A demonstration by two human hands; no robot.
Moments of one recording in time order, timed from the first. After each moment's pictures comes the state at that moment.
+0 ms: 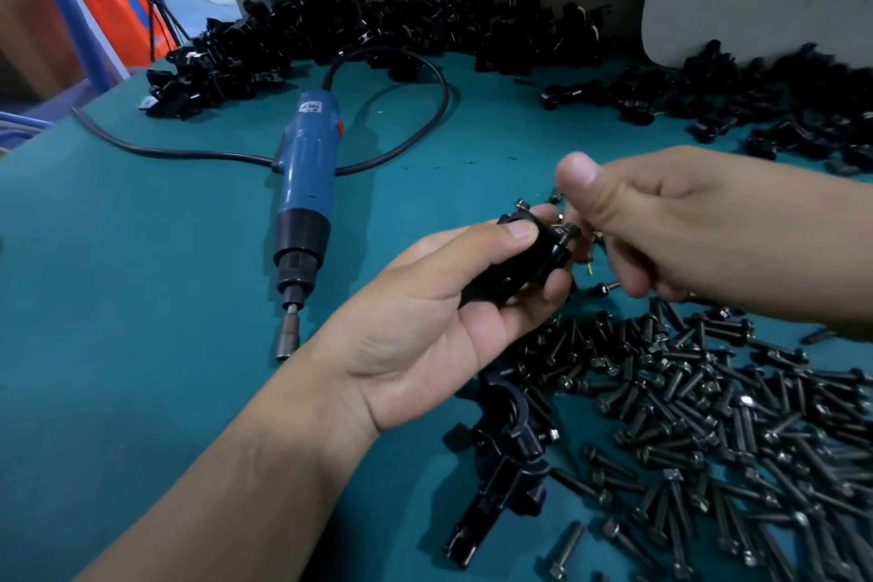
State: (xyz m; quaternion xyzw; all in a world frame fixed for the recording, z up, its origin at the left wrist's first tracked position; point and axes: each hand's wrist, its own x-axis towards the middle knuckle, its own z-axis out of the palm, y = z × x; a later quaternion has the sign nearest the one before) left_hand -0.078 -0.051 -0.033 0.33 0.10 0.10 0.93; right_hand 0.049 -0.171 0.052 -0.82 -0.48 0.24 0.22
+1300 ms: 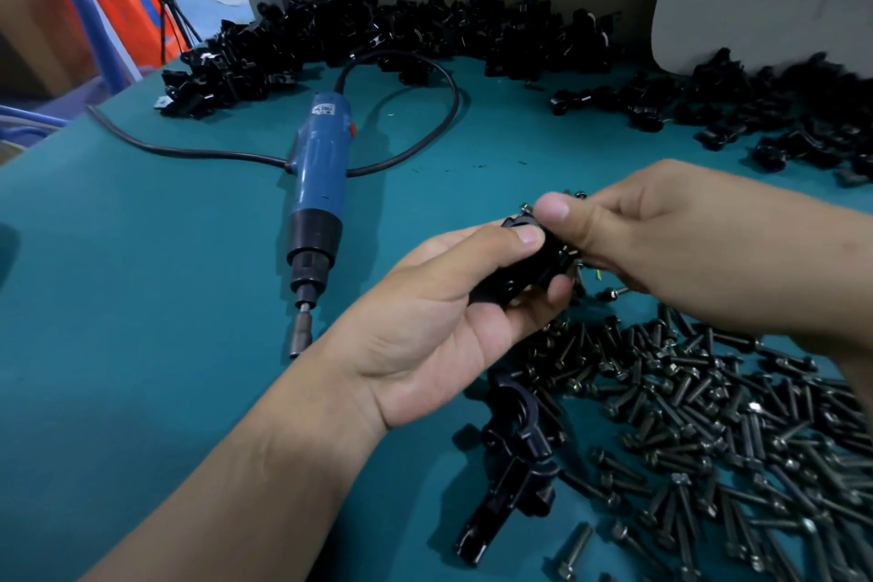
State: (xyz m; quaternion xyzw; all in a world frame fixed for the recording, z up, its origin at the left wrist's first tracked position) left_hand -0.080 -0.051 -0.033 0.35 0.09 0.11 0.93; right_hand 0.046 -0.165 0.046 -0.84 -0.45 0.23 0.17
